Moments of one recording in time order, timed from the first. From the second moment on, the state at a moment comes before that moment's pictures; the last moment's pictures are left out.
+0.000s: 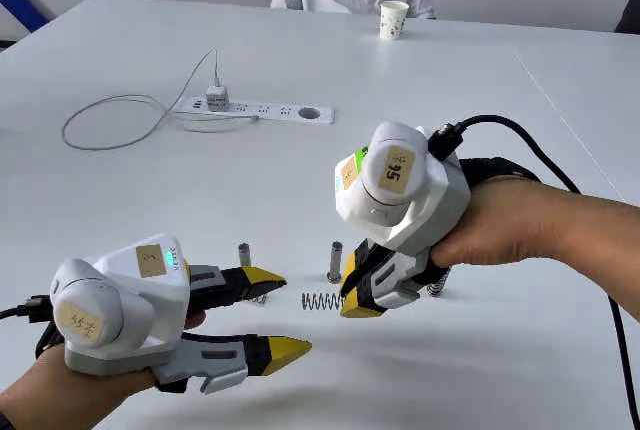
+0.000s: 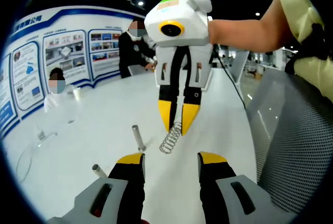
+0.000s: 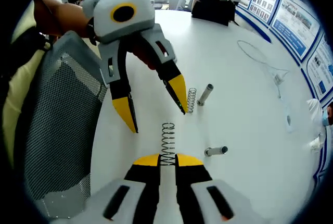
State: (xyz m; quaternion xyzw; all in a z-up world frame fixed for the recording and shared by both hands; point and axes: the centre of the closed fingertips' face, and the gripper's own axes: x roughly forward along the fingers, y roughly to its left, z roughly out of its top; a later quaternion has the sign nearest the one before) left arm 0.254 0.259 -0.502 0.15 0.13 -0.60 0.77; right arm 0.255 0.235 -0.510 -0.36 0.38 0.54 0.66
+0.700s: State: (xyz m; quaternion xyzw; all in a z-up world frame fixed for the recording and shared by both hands) left arm 0.246 0.251 -0.498 0.17 0.10 -0.62 0.76; right arm 0.243 0.244 -0.505 -0.38 0.36 0.57 0.63
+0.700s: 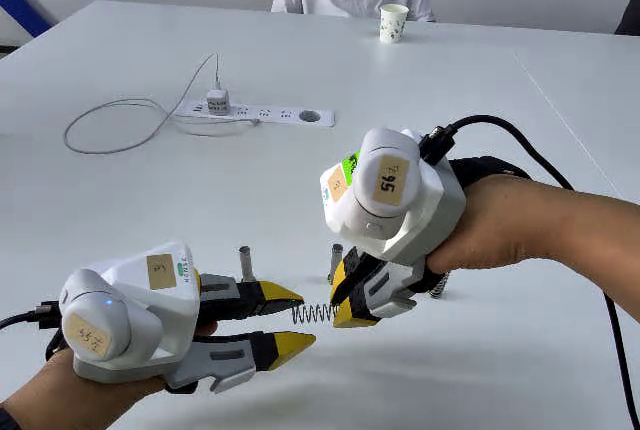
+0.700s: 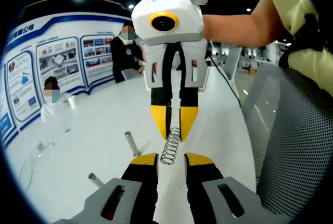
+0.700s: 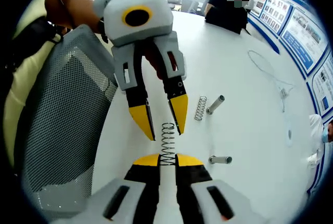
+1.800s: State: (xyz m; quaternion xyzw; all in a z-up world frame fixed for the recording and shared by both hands) left arm 0.235 0.244 -0.491 0.16 0.09 -0.64 0.75; right arm 0.237 0.237 -0.514 -0.37 0.37 0.58 0.62
